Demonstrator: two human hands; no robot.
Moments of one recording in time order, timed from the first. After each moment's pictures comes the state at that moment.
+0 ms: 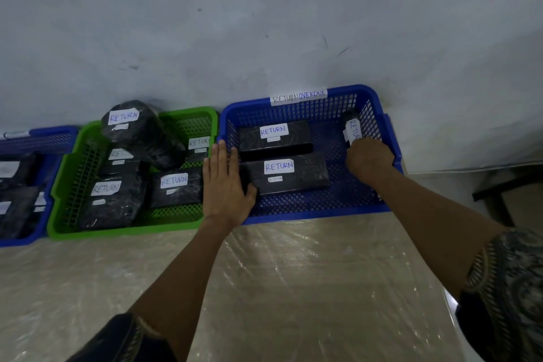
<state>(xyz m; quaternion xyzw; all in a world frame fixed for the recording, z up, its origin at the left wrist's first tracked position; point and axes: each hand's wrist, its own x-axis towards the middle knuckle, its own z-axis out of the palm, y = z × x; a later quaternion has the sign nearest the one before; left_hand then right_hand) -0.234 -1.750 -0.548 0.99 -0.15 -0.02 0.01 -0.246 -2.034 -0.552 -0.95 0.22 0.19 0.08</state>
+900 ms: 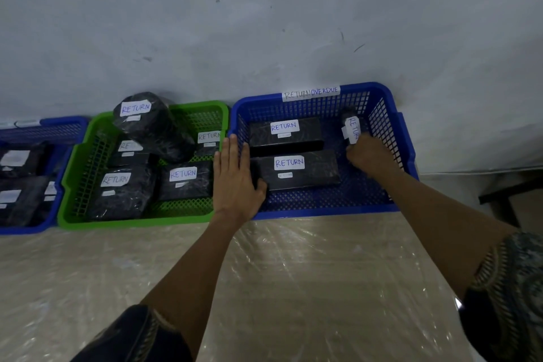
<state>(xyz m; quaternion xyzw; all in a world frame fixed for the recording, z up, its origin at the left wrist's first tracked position) -0.234 -1.749 -0.546 0.99 -0.15 -0.02 0.03 -0.236 -2.023 -0.556 -0.91 0.27 0.14 0.28</state>
